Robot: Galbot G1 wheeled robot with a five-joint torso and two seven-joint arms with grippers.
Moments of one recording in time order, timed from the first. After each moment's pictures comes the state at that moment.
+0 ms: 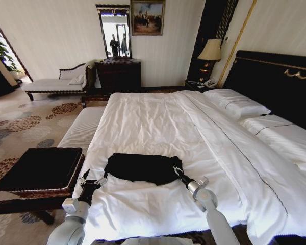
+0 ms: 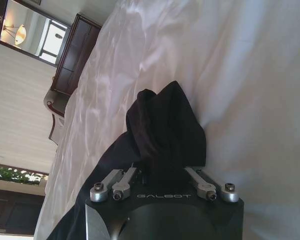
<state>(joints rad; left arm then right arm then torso) 1.78 -1.14 -0.59 -2.19 -0.44 0.03 -0.19 -1.26 1.34 0.55 1.61 1.30 -0.44 0.04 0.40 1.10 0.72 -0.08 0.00</state>
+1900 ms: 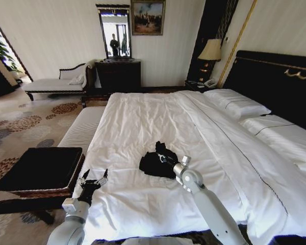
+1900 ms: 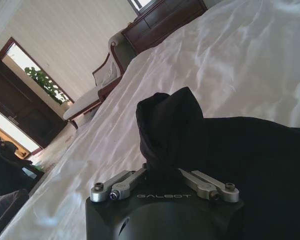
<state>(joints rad) 1.78 -1.14 -0.59 -2.19 -0.44 0.03 -0.19 -1.03 1.22 0.21 1.68 0.96 -0.41 0.02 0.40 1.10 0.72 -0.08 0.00</state>
